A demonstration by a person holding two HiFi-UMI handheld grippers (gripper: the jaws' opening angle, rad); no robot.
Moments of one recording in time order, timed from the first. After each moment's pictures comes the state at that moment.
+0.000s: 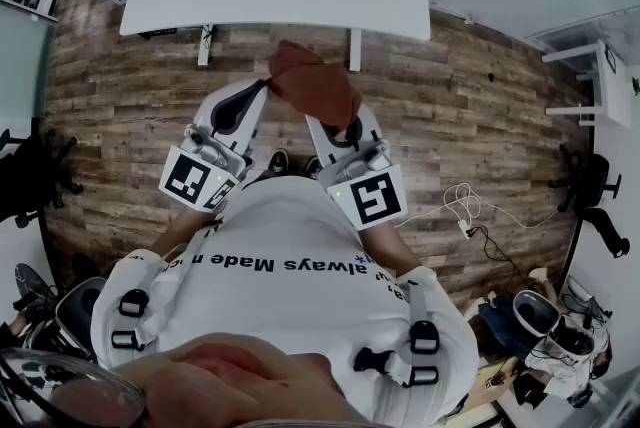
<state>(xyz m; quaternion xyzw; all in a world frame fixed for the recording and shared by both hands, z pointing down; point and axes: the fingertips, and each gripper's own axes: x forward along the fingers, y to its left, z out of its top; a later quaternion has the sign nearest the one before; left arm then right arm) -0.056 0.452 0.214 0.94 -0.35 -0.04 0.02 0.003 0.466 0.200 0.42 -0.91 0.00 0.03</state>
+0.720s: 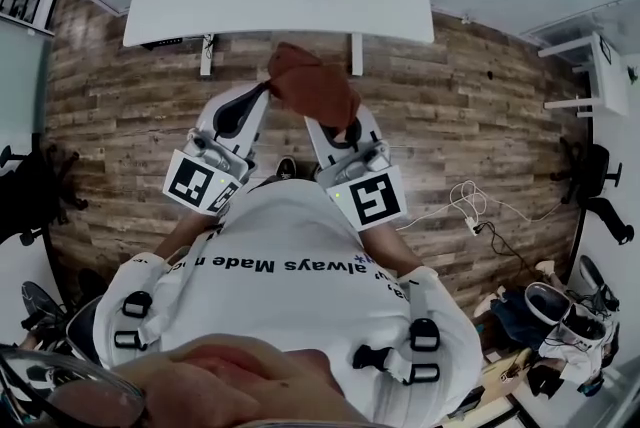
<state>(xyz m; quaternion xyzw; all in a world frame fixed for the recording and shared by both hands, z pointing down) -0.103 0.445 0.219 0.94 -0.33 -0.05 0.02 -0.047 0.458 0.199 0.43 -0.90 -0.01 0.03</state>
